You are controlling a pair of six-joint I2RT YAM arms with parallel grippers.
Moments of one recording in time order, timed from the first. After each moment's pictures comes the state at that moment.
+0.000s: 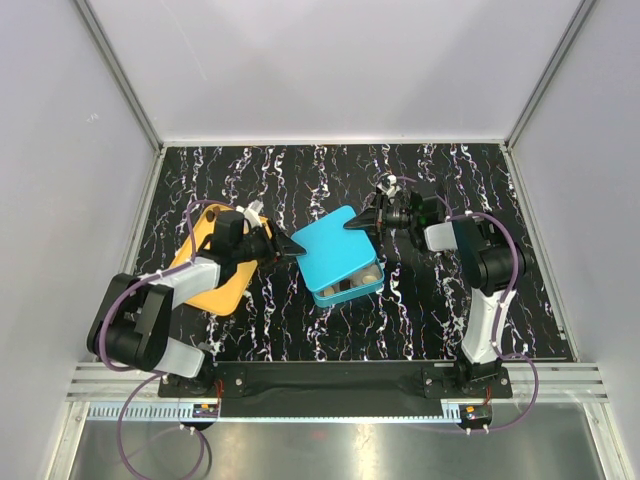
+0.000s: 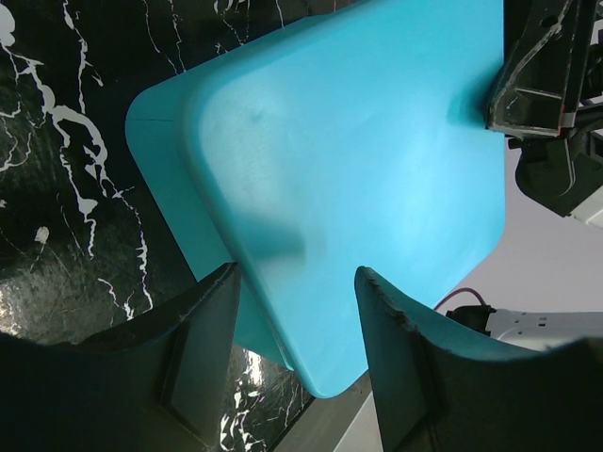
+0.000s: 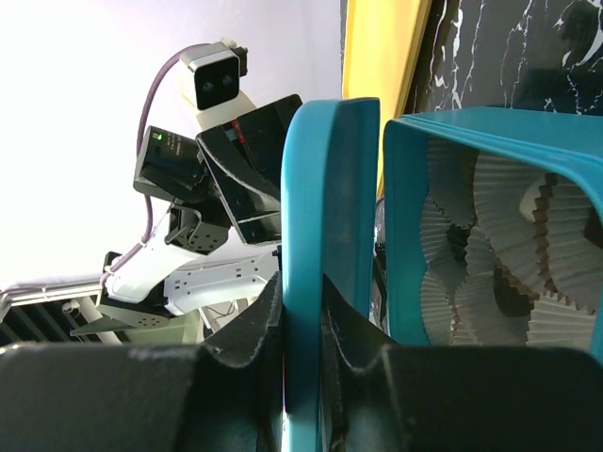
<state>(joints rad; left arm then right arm) -0.30 1.43 0.60 0.23 0.61 -0.87 0.25 1.99 0.95 0.78 -1.14 1.34</state>
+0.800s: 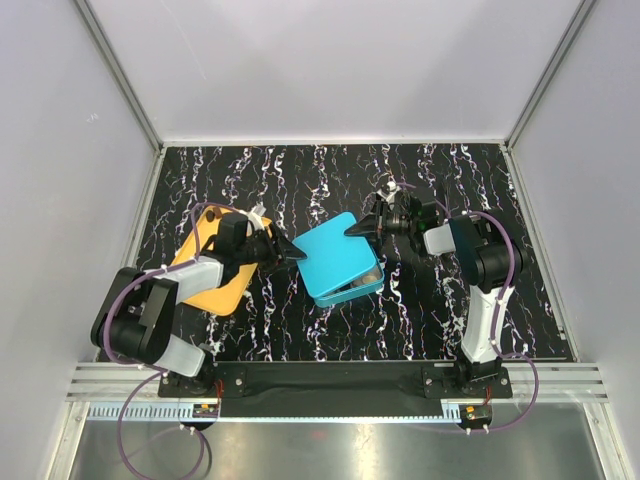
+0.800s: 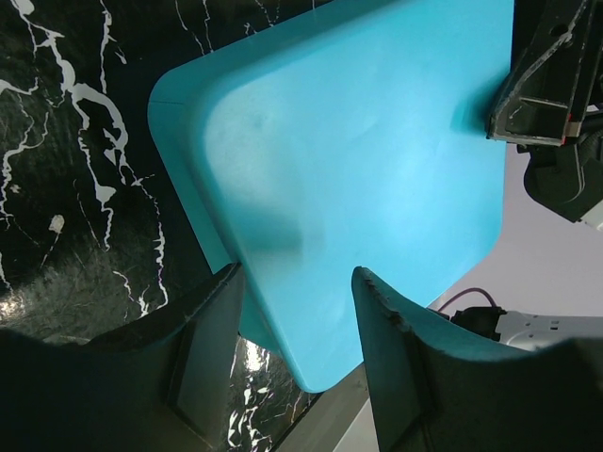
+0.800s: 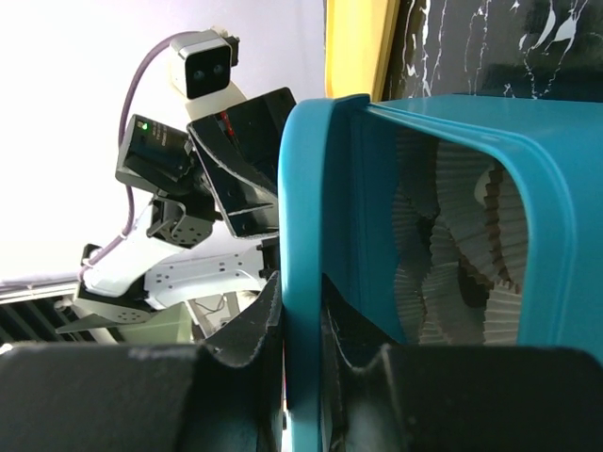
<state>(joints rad) -0.31 1.47 0.60 0.22 0.60 -0.87 0.25 2.03 0.91 0.81 -1.14 1.30</state>
